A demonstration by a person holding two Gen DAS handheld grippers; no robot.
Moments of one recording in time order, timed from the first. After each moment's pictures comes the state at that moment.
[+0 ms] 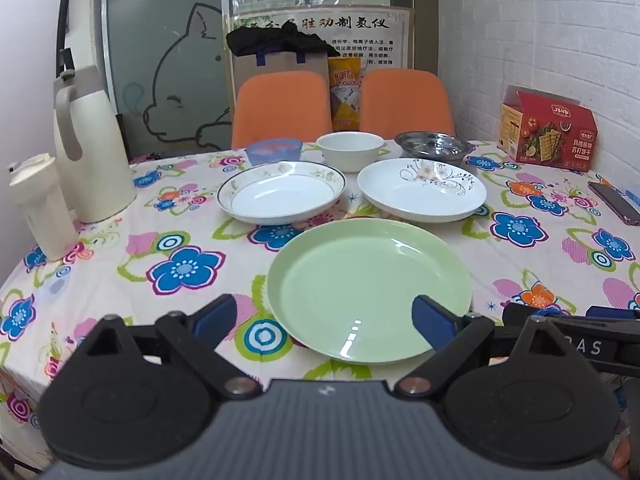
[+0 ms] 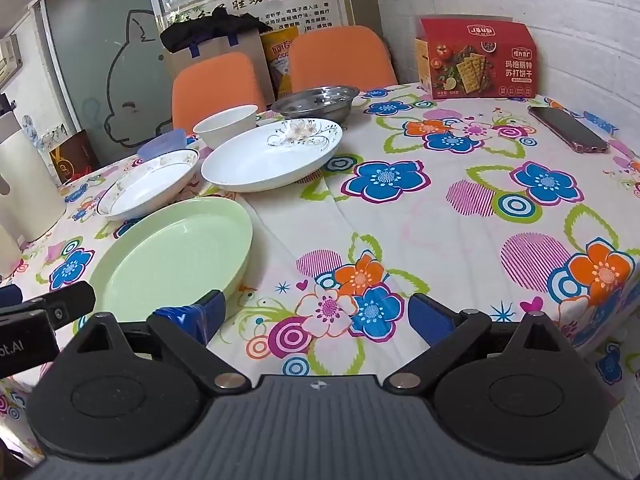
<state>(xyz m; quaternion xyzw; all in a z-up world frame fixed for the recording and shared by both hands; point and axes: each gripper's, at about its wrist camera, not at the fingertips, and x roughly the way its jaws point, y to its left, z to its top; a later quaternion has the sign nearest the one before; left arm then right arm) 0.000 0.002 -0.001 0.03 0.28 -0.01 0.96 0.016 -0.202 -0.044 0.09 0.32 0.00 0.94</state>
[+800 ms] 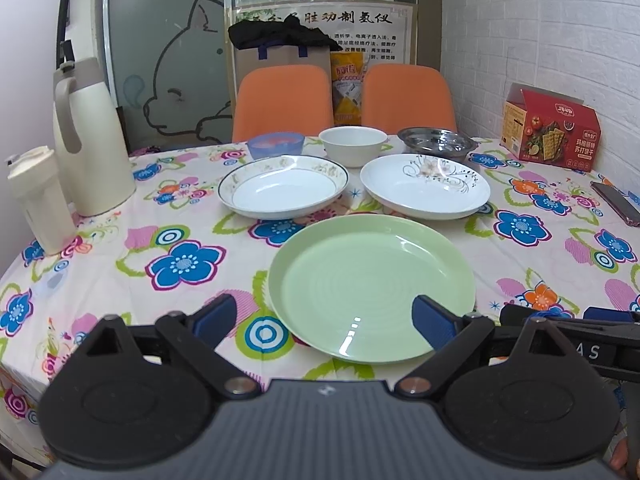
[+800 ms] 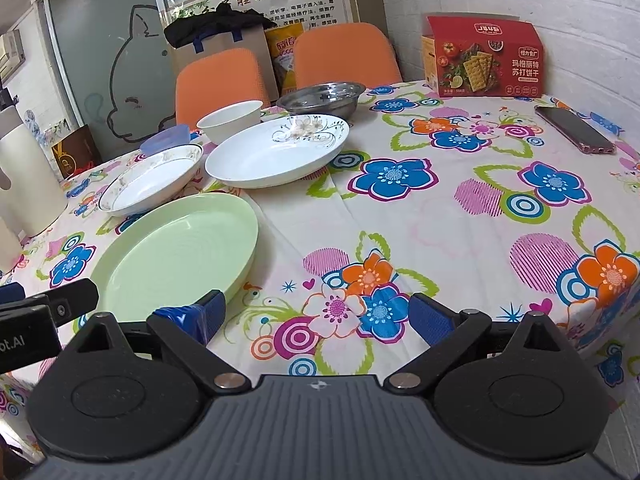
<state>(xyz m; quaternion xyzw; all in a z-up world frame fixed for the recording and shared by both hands) 0.003 0.004 -0.003 0.02 0.29 -0.01 0.96 0.021 -0.201 -0.047 0.09 0.32 0.01 0.94</state>
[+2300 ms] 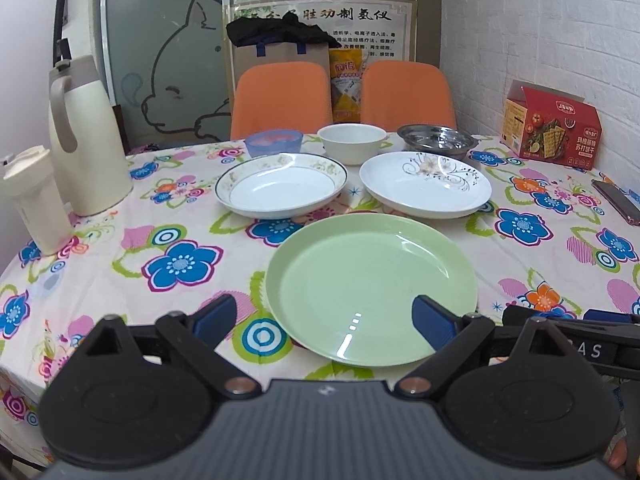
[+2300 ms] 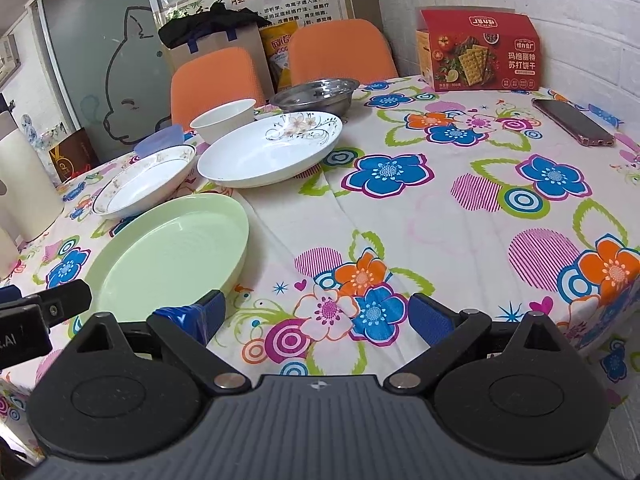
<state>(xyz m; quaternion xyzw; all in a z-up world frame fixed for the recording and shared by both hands) 0.010 0.005 -0.002 0.02 0.29 -0.01 0.96 0.025 -0.208 -0.049 0.10 0.32 0.01 0.94</state>
